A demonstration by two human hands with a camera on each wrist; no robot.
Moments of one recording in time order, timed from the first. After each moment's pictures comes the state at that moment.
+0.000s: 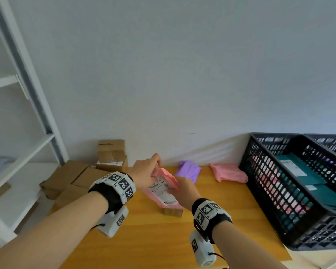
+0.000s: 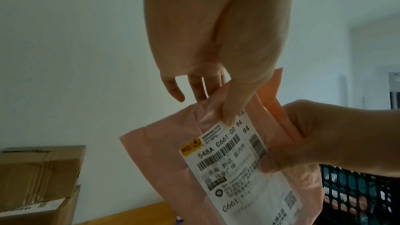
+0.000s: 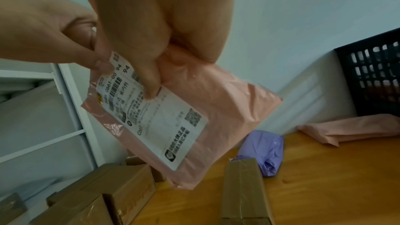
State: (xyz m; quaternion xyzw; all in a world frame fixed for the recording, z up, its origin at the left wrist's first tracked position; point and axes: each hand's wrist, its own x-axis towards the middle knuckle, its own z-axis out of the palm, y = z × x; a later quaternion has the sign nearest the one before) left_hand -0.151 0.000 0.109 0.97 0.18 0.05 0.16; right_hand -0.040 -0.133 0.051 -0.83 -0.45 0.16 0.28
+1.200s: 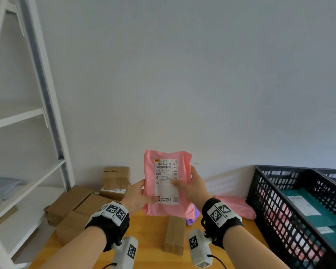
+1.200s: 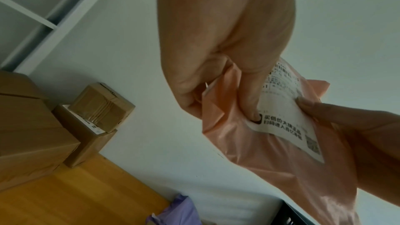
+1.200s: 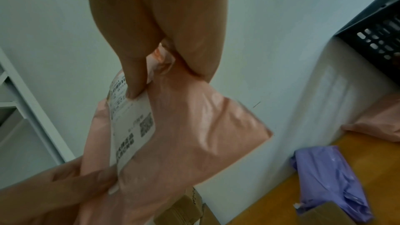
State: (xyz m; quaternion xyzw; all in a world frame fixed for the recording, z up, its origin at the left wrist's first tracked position) left_hand -0.157 0.000 0.118 0.76 0.32 0.18 0.53; right_hand -0.002 -0.122 0.139 -0.67 -0.36 0.23 0.60
